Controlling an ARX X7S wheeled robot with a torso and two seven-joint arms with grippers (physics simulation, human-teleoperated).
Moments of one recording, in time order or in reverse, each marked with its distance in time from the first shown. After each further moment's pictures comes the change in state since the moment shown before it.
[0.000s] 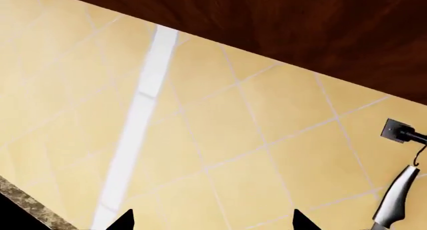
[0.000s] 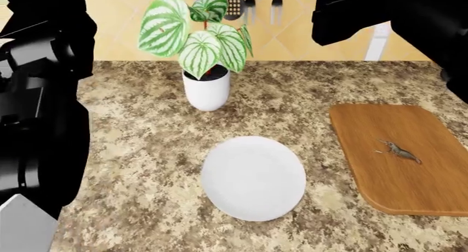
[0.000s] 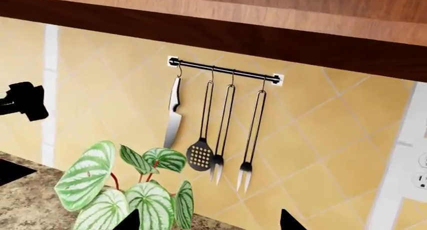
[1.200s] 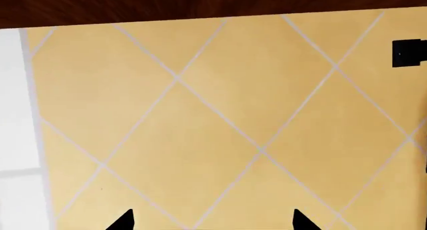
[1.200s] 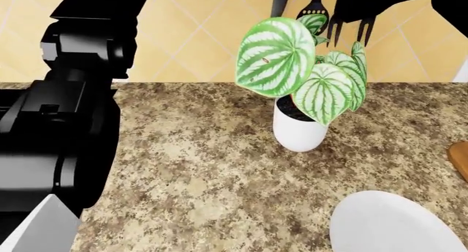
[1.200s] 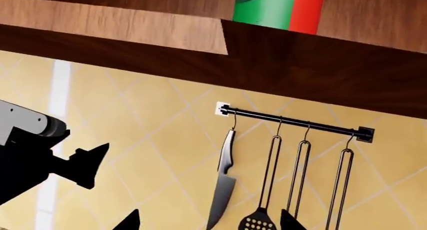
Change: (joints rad) left arm -0.040 0.120 0.139 -0.055 0.191 -0.048 0.360; right arm 0.050 0.040 0.047 -0.069 0.032 -0.019 0.068
